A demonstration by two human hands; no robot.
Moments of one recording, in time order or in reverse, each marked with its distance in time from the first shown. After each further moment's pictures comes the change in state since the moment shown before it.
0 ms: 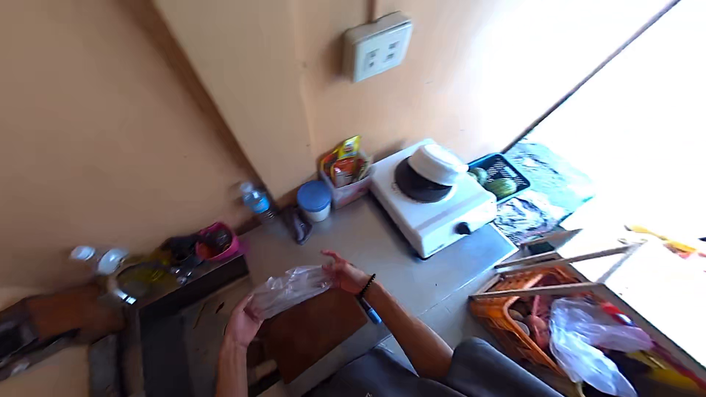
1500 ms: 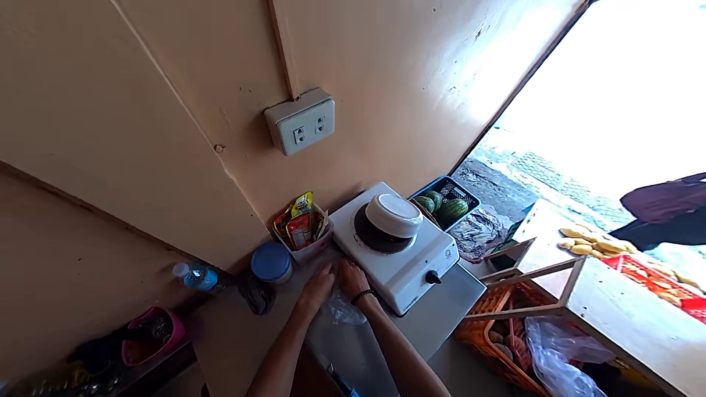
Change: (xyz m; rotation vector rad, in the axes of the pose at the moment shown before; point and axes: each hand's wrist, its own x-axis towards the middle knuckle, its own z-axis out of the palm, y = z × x) left_hand 0.127 -0.040 0.317 1.571 -0.978 1.316; right_hand 0.033 -0.139 -0.115 -1.408 0.838 0.054
